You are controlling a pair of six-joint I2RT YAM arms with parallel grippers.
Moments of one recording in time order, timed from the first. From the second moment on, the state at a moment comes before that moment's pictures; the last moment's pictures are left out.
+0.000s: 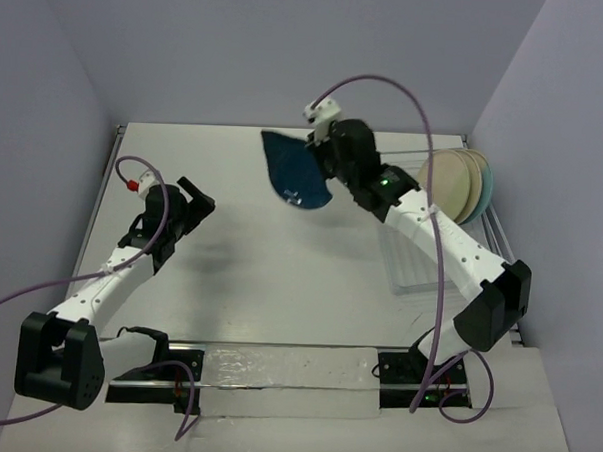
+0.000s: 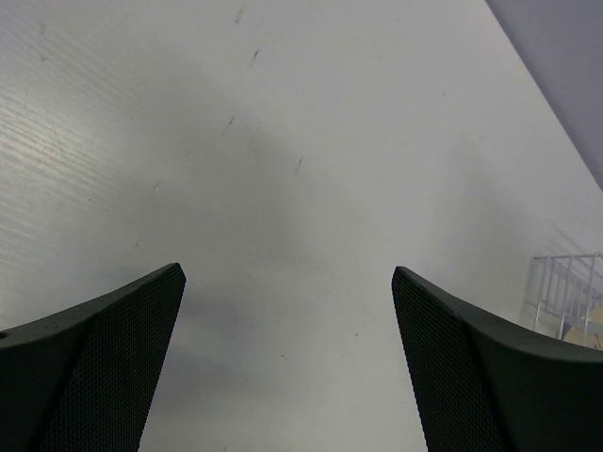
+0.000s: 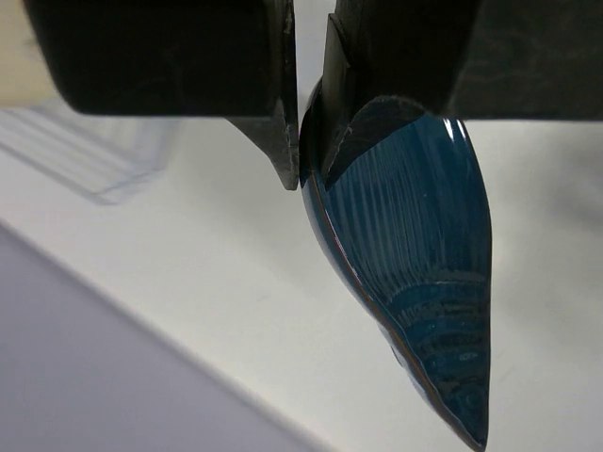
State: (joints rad) left arm -0.23 1.13 0.66 -0.10 -0.21 -0.86; right arm 0.66 1.51 1.49 -0.34 0.21 -0.14
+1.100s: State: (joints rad) left arm -0.11 1.23 0.73 -0.10 -0.28 -0.80; right arm 0.25 1.70 1.44 -0.10 0.97 -0.78
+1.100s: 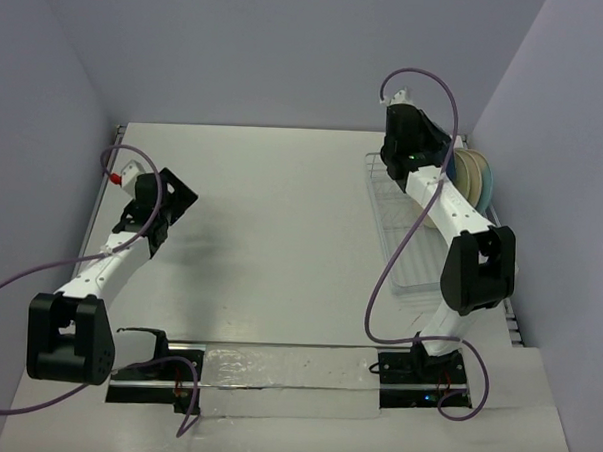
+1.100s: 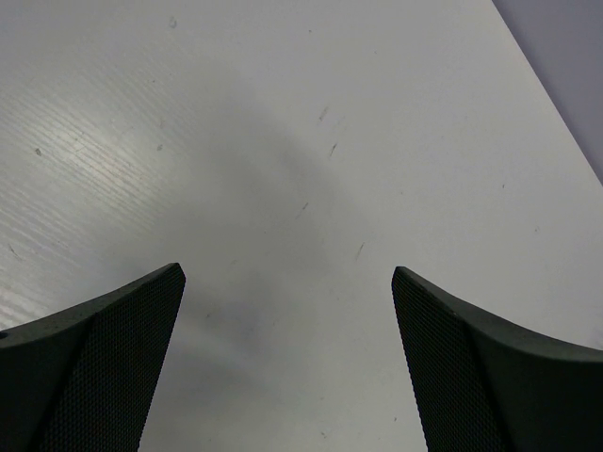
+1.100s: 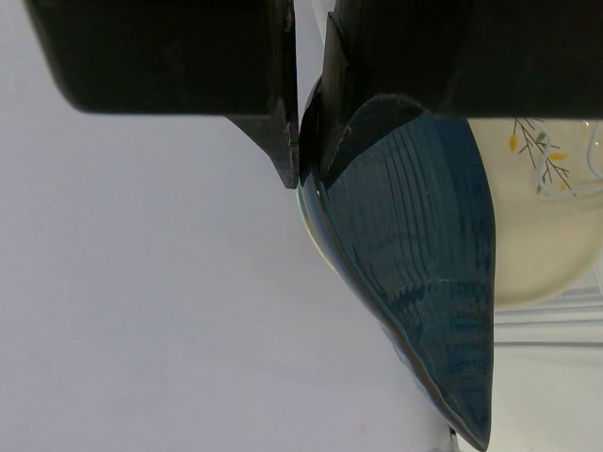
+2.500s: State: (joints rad) left arm -0.10 1.25 0.75 -0.10 -0.28 -0.80; right arm 0.32 1.72 1.38 0.01 0.95 -0.89
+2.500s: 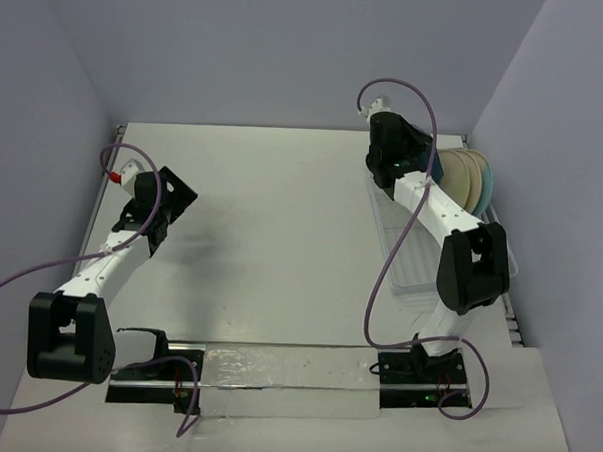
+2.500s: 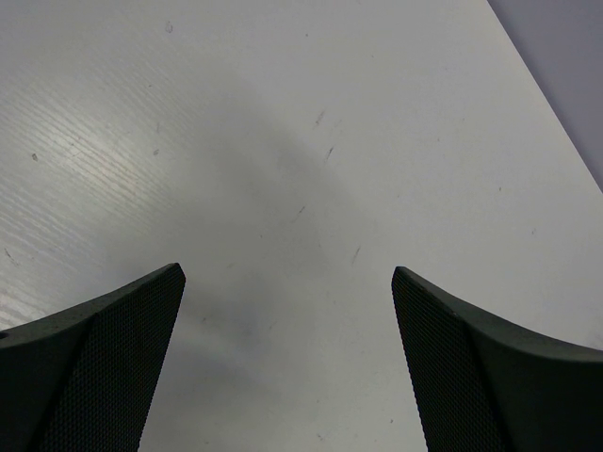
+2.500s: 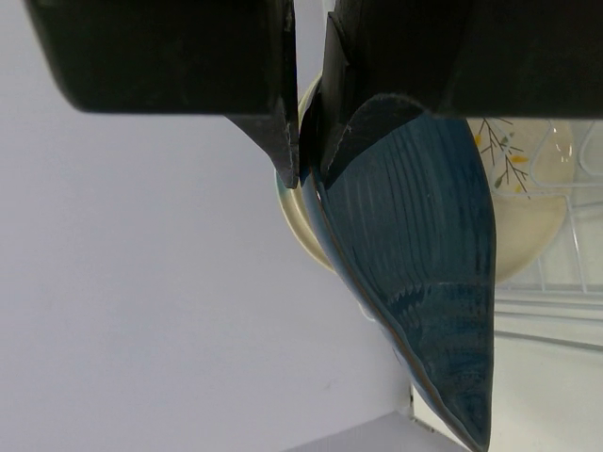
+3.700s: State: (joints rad) left arm -0.10 1.29 0.78 -0.11 -0.27 -0.80; right arm 0.30 1.74 1.29 0.01 0.90 -0.84
